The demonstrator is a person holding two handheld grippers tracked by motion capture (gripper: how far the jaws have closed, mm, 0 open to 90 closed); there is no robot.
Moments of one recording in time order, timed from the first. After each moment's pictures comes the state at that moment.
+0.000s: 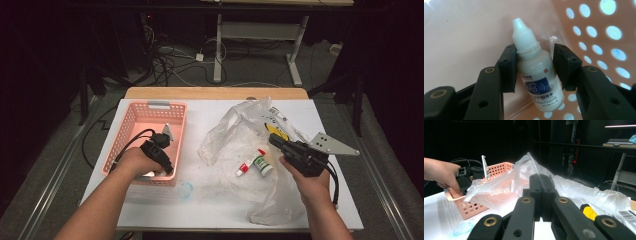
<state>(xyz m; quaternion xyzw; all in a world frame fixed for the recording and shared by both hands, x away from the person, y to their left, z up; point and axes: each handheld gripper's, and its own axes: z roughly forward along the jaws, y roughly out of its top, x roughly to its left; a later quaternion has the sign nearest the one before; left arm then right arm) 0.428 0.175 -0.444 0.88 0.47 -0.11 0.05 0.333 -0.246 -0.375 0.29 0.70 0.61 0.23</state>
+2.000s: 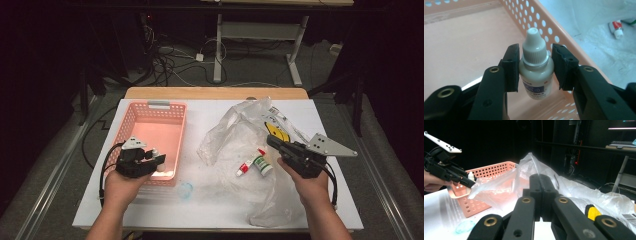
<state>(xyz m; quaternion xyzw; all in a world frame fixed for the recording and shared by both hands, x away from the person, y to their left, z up) 0.336 0.222 -0.418 0.79 0.47 0.13 0.38 0.330 -0.240 -0.373 0.28 0.71 0.61 0.23</state>
